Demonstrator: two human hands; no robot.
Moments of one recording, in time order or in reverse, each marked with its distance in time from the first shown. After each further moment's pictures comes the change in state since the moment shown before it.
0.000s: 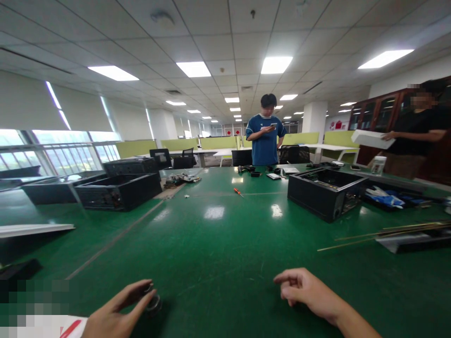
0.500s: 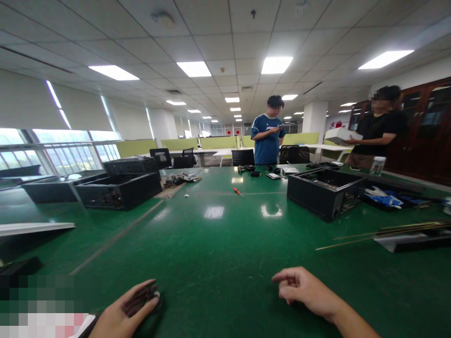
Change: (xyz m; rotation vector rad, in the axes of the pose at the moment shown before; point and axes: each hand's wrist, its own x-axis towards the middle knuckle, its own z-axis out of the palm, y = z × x) left_hand 0.003 -0.026 0.016 -0.445 -0.294 -0.201; right_hand 0.000 0.004 -0.002 -0.032 -0.015 0.016
